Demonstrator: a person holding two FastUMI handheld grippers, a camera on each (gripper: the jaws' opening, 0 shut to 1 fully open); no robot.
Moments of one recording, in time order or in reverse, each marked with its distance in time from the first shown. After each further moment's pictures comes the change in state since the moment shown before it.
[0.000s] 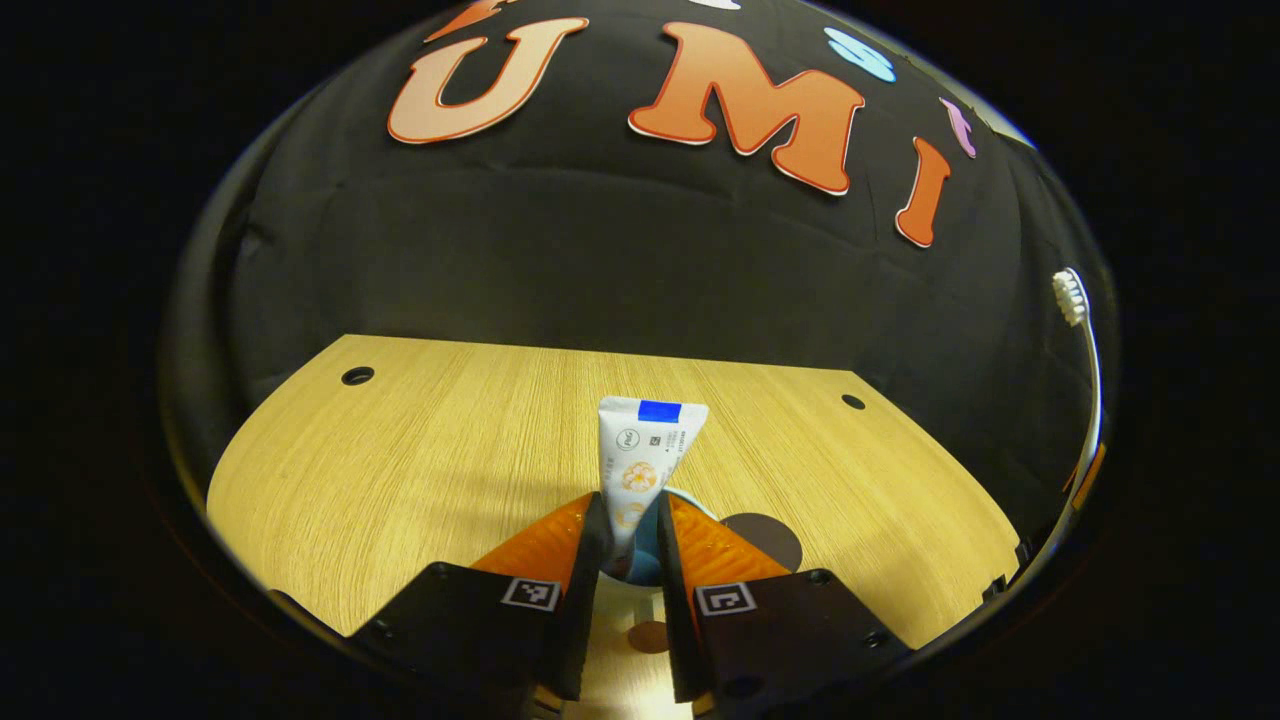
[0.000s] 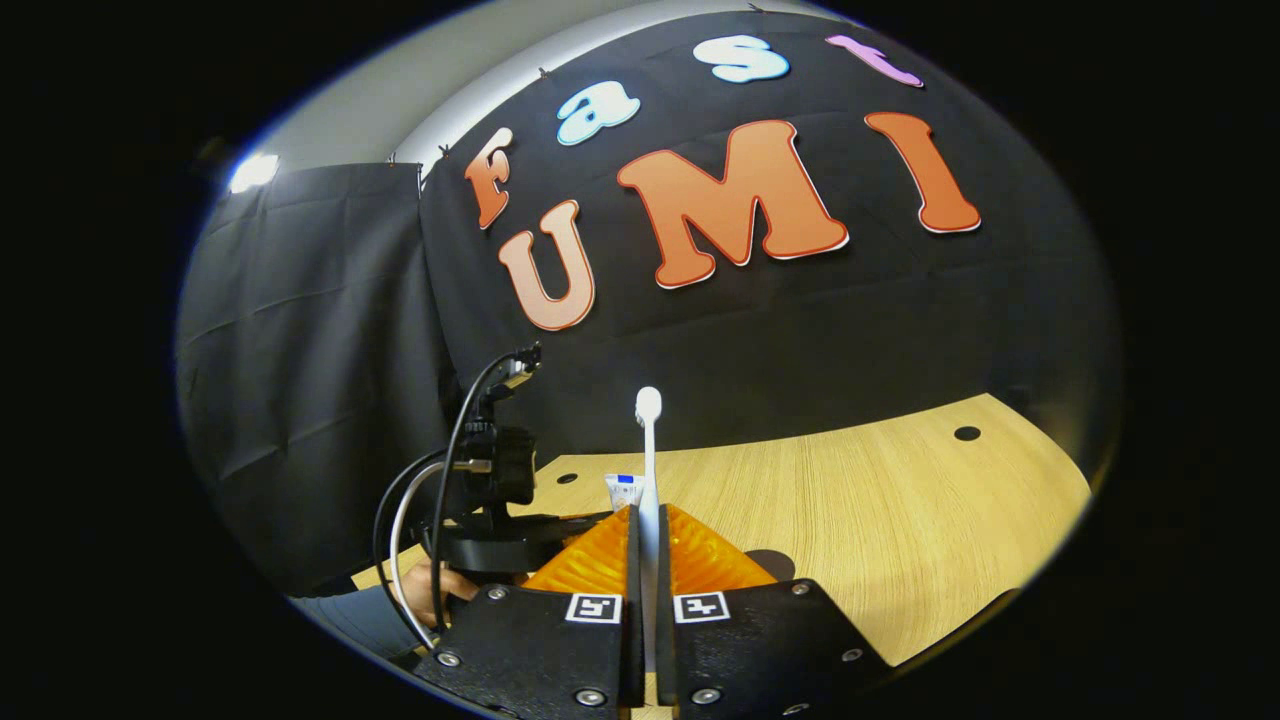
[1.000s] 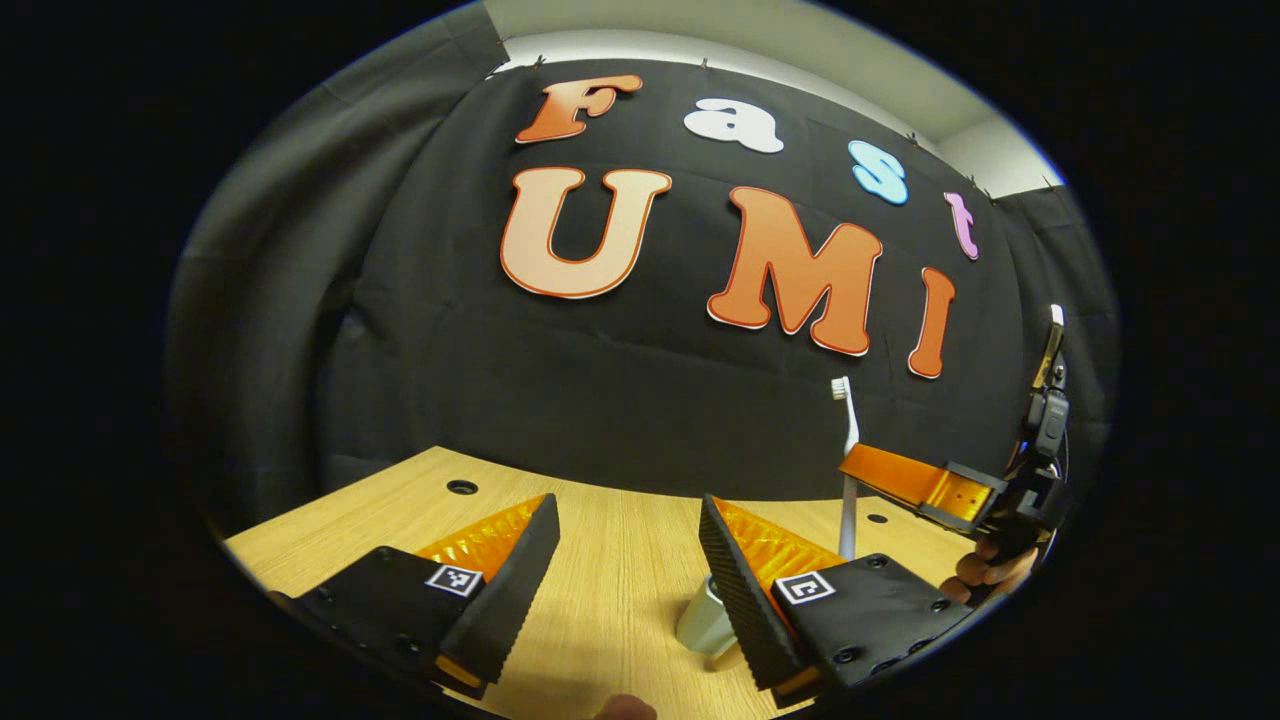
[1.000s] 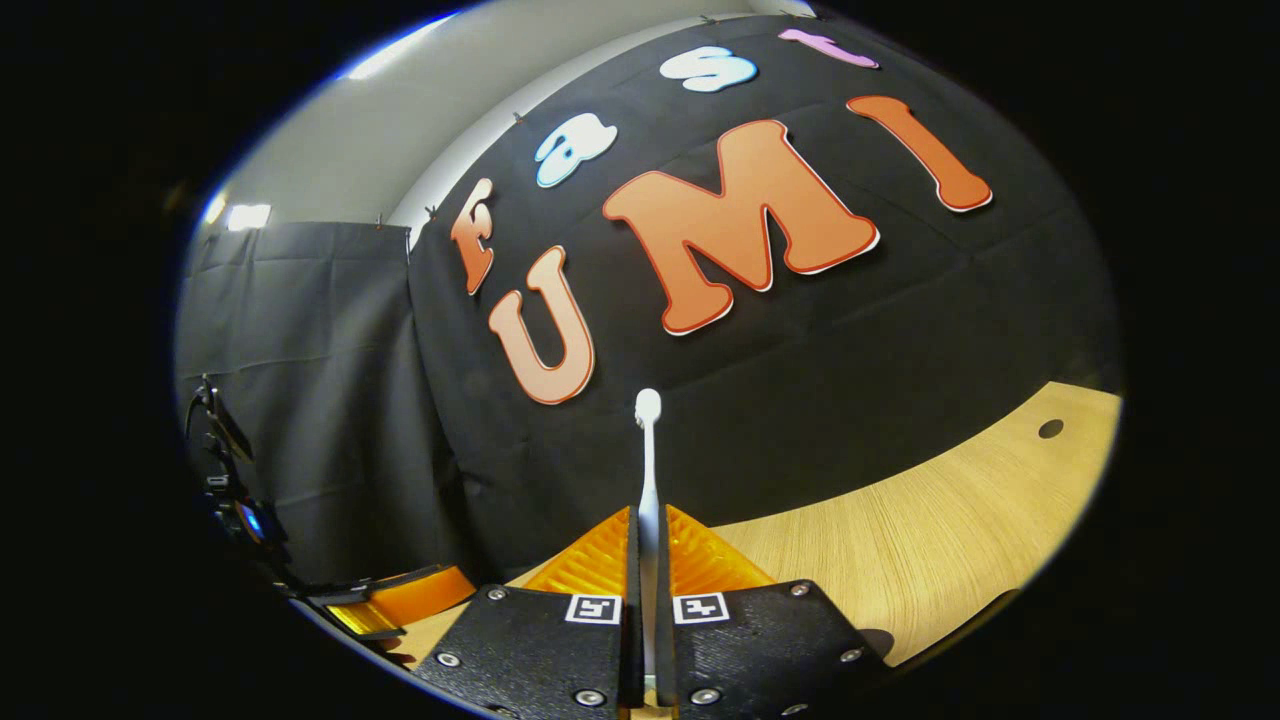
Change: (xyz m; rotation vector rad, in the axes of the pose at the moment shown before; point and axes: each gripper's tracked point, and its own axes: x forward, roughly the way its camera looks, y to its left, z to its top) left arm -0.129 0.087 0.080 -0.001 -0.478 0.123; right arm 0.145 0.009 0.018 0.141 -0.244 0.054
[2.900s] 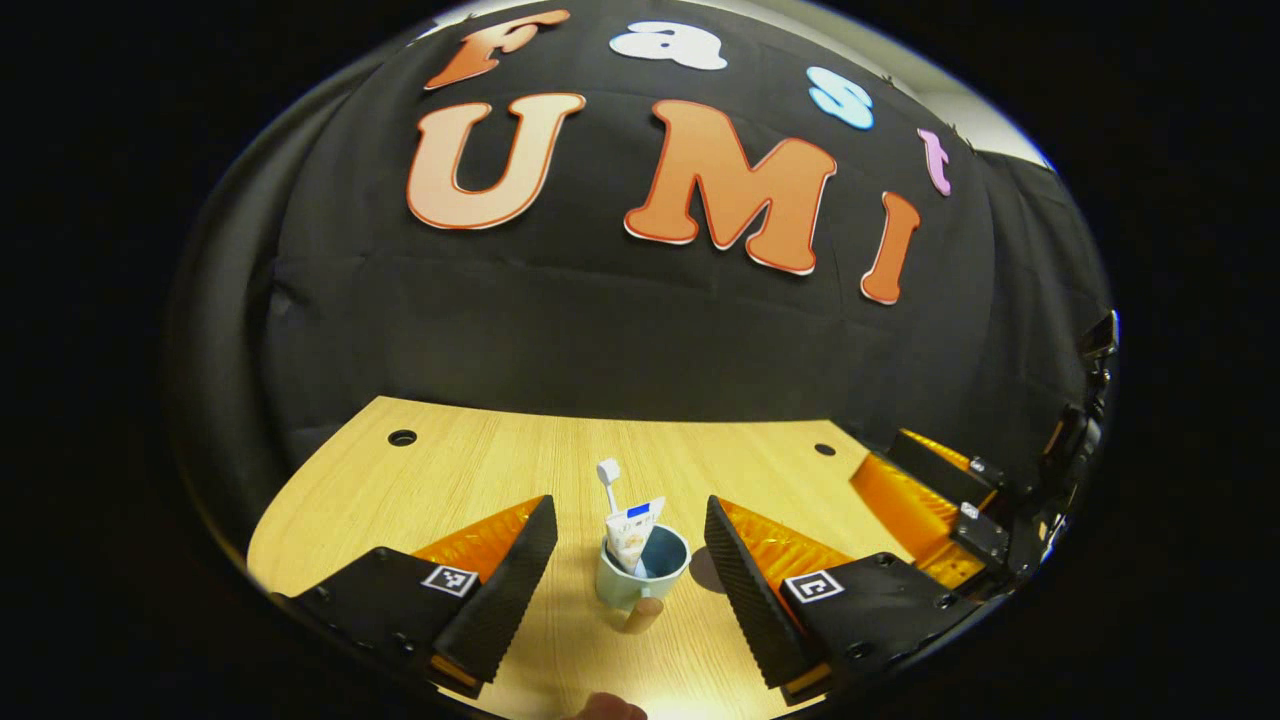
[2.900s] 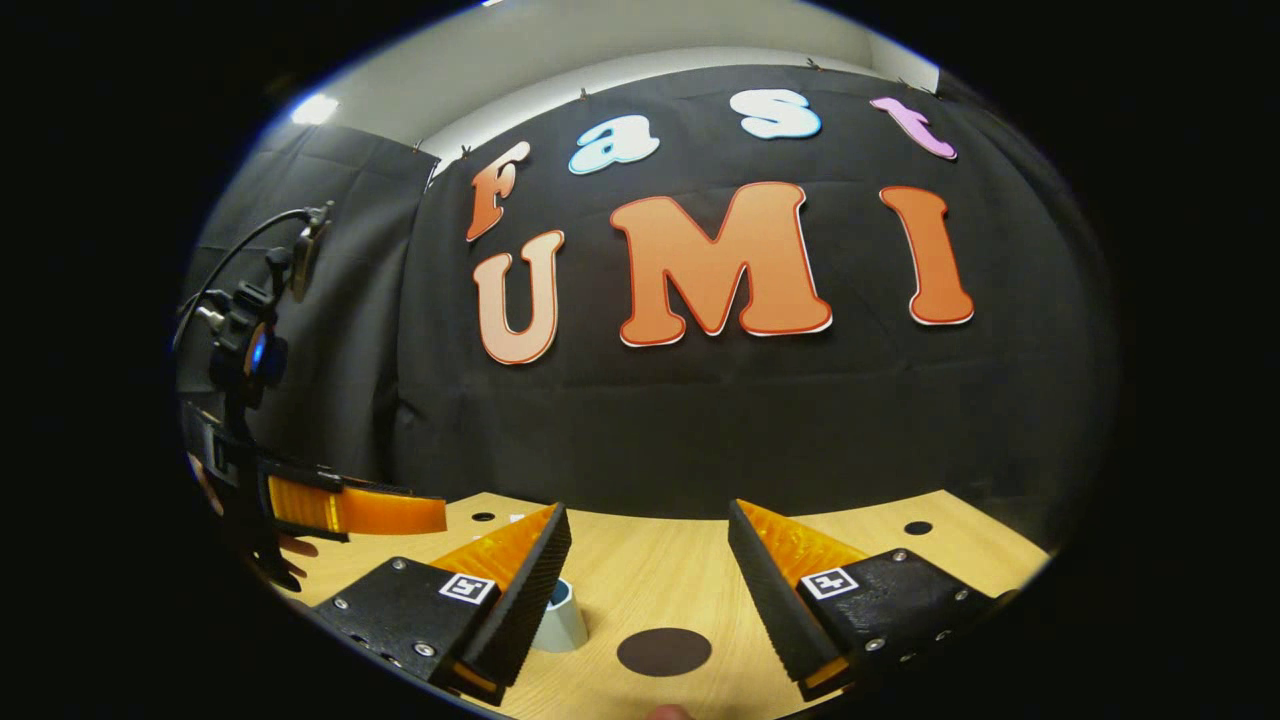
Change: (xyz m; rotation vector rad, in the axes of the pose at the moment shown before) left arm -0.001 -0.100 -0.020 0.067 0.437 -0.138; right arm -0.114 -0.052 0.054 -0.381 0.030 -0.142
